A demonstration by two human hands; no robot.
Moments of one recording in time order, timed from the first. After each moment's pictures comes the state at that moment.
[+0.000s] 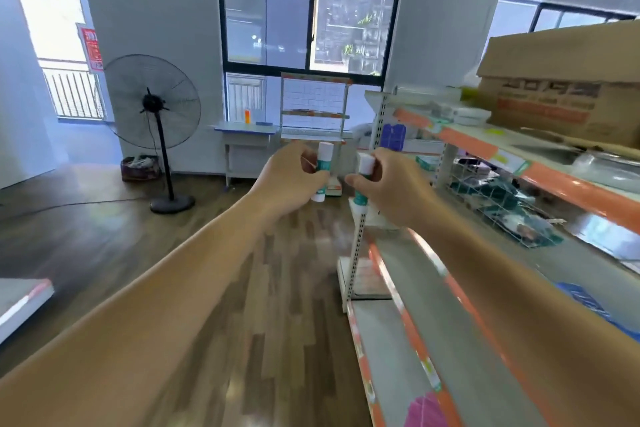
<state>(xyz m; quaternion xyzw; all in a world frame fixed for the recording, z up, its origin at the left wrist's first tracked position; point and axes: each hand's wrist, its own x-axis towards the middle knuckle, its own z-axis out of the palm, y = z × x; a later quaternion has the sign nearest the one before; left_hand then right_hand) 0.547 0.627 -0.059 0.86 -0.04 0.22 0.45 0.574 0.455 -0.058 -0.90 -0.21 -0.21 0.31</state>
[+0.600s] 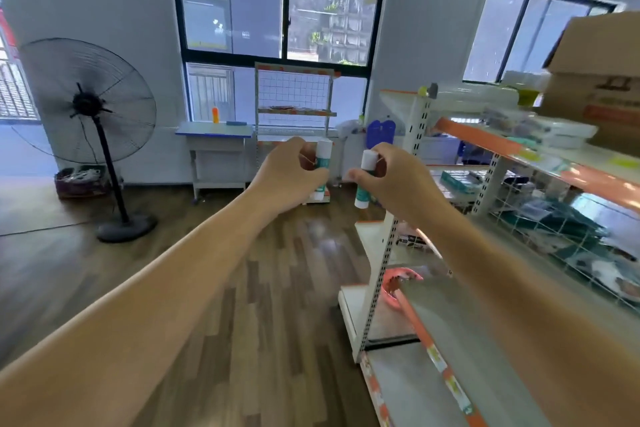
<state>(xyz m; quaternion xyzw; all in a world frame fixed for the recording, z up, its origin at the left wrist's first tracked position) 0.943 0.796 -0.060 0.87 -0.09 0.19 0.45 0.952 0.621 -0.058 -0.92 -0.18 -0.21 0.29</state>
